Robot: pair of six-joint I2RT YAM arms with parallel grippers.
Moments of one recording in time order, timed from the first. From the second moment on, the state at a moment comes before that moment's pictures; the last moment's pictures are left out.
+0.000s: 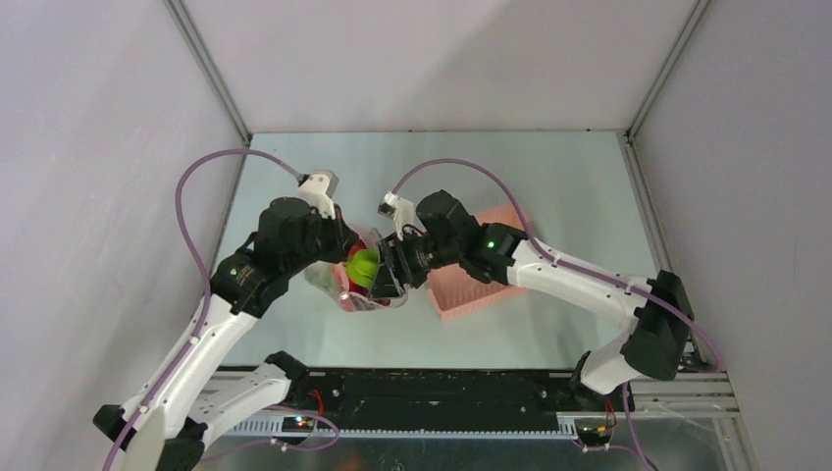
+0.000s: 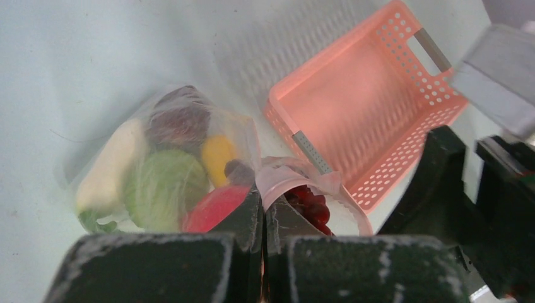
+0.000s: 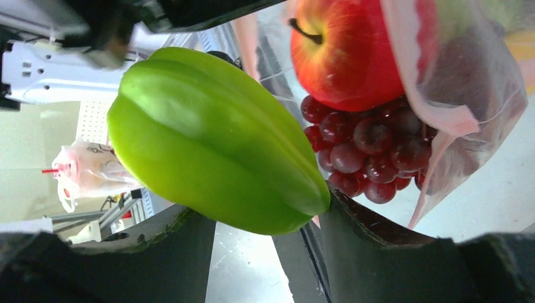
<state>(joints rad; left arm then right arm) -0.54 0.87 1.06 -0.68 -0.04 -0.33 1.02 1.50 1.33 -0.32 -0.49 0.50</state>
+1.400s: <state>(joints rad) -0.53 0.84 1.04 -0.67 0.13 -0.29 1.04 1.84 1.83 -0.92 0.11 0.70</state>
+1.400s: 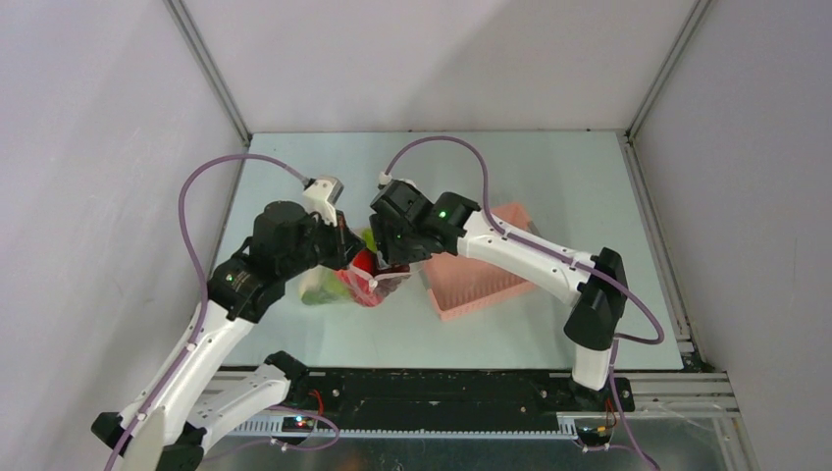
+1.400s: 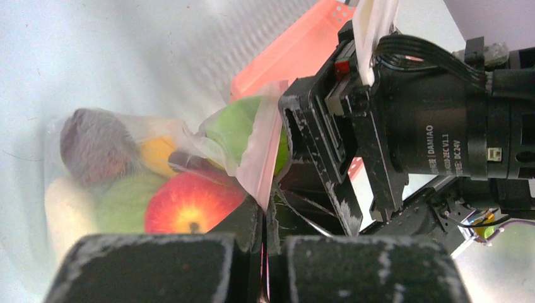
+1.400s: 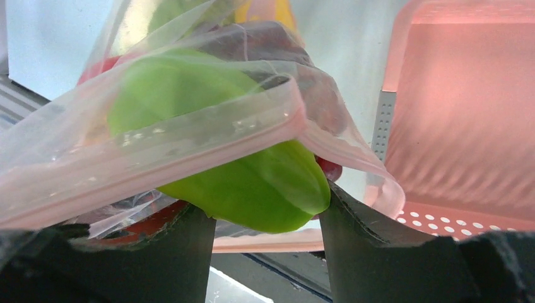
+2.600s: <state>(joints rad) -0.53 0.83 1.03 -0.67 0.03 -0.35 1.06 1.48 1.46 -0.54 0.08 0.48</state>
